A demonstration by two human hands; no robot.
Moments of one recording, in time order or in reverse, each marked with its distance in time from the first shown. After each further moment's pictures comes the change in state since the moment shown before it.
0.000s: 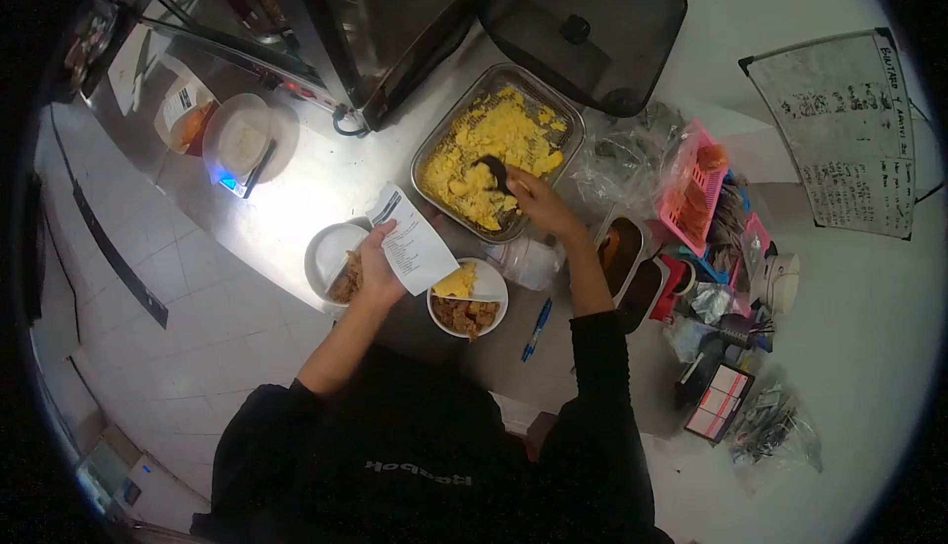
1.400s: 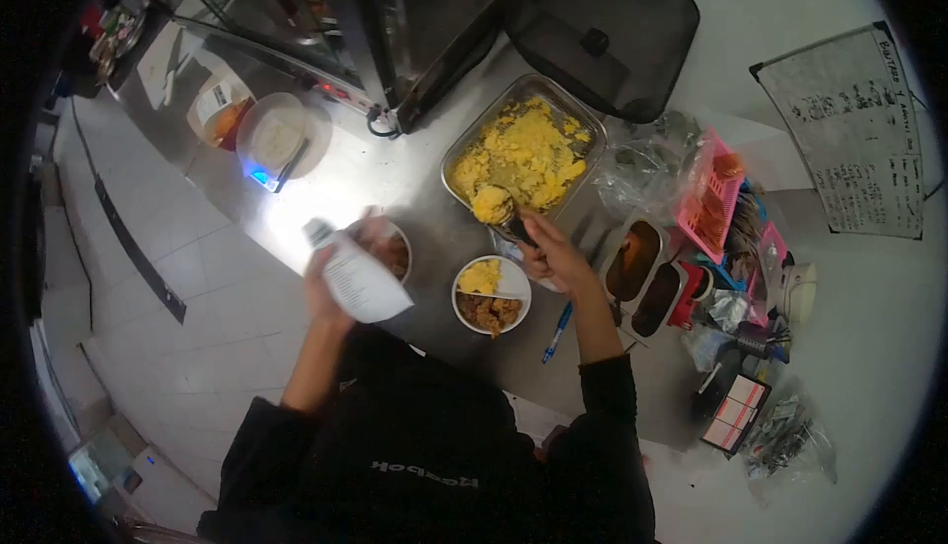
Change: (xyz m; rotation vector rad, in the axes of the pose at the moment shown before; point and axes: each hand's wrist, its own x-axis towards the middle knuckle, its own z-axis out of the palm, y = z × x) left_hand -0.103 0.056 0.022 0.235 -0.128 0.357; right_hand -0.084 -0.065 0.019 1.058 -0.254 0.399
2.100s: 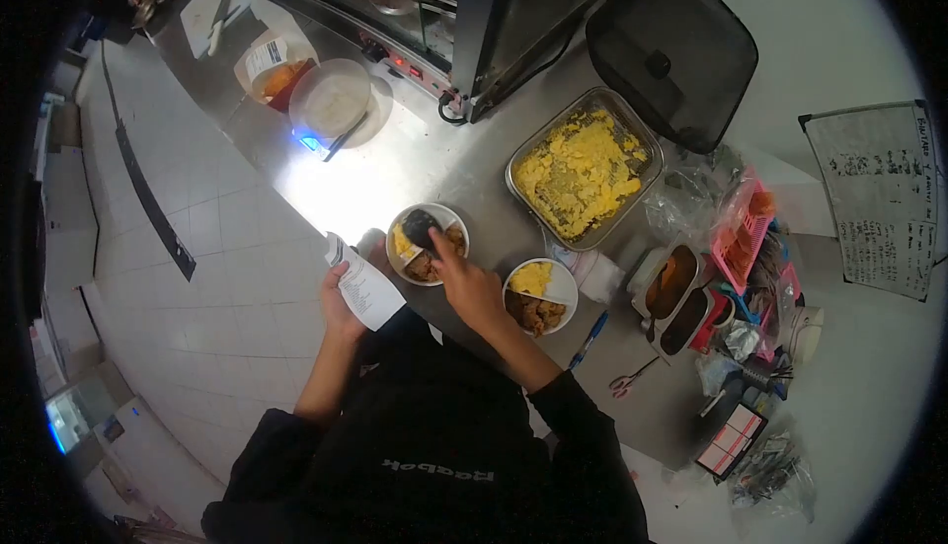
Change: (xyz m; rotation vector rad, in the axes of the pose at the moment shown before) left_hand -0.045 0.027 -0.110 -0.304 0.244 0.020; right_hand 0.057 0.109 0.164 -1.420 0.217 -0.668
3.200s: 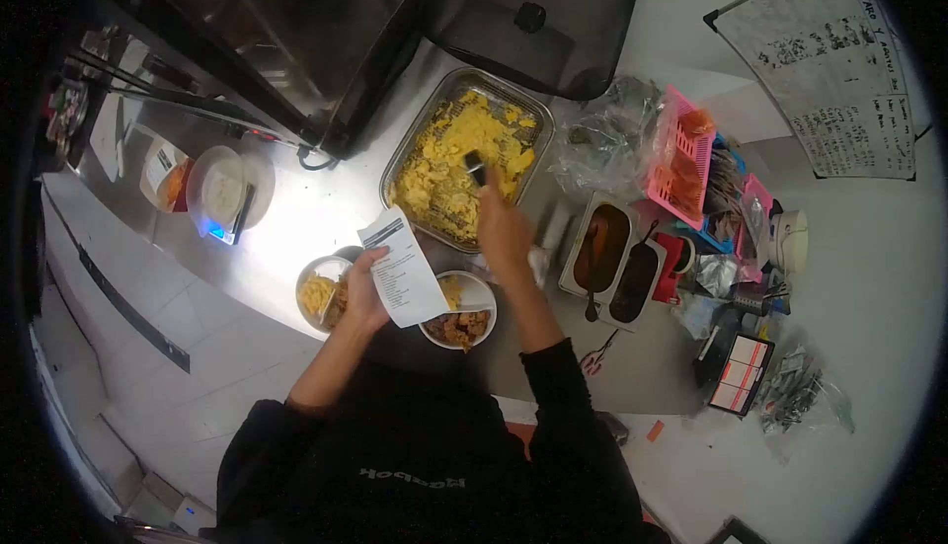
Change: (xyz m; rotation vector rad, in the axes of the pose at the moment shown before) left_hand 0.089 -0.150 0.097 0.409 -0.046 -0.501; right_hand 0.017 0.146 -0.127 -0.277 0.307 0.537
